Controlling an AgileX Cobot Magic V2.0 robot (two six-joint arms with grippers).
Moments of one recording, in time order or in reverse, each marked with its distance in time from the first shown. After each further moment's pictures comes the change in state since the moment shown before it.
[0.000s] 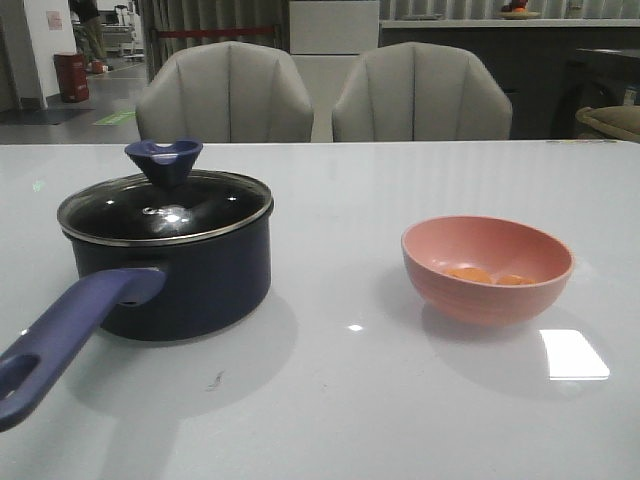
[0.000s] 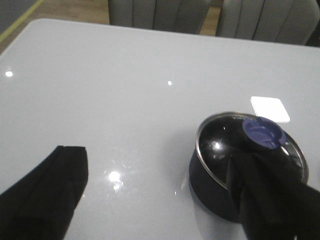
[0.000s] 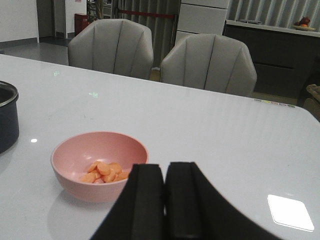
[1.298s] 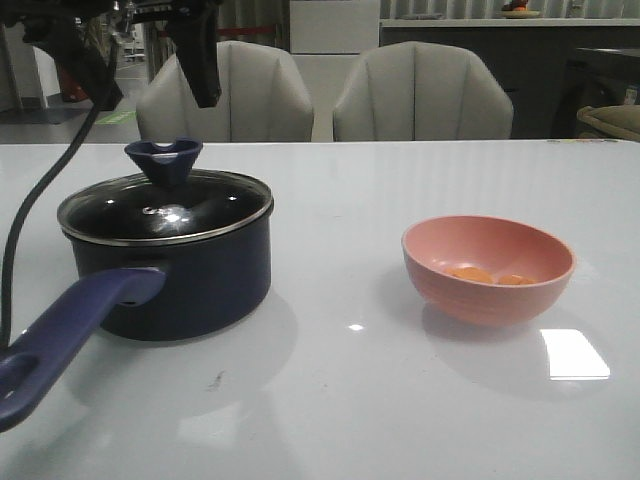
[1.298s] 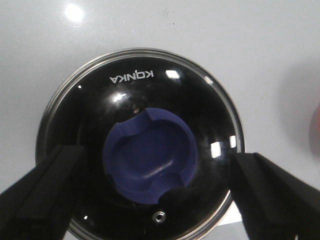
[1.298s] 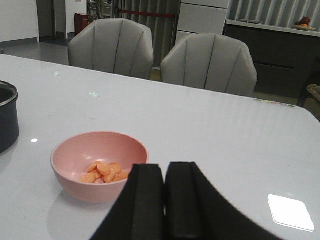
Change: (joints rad) left arm -0.420 1.135 -0.911 0.159 0.458 -0.291; right arm 0.000 0.000 0.000 0.000 0.000 0.000
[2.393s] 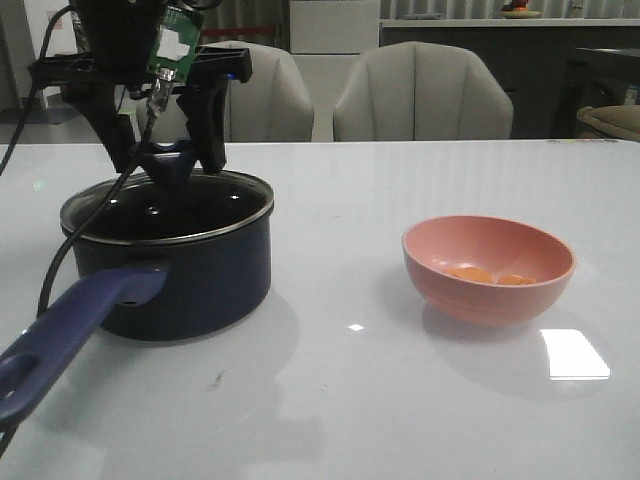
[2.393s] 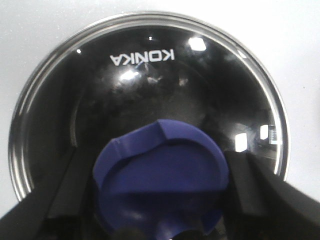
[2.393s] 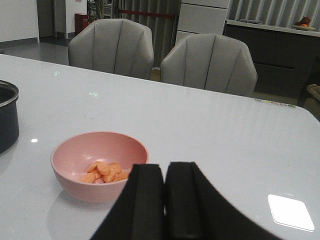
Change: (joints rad) left arm -0.002 0.166 -0.101 0.004 0.100 -0.061; right arm 0.000 0.000 0.000 0.000 0.000 0.000
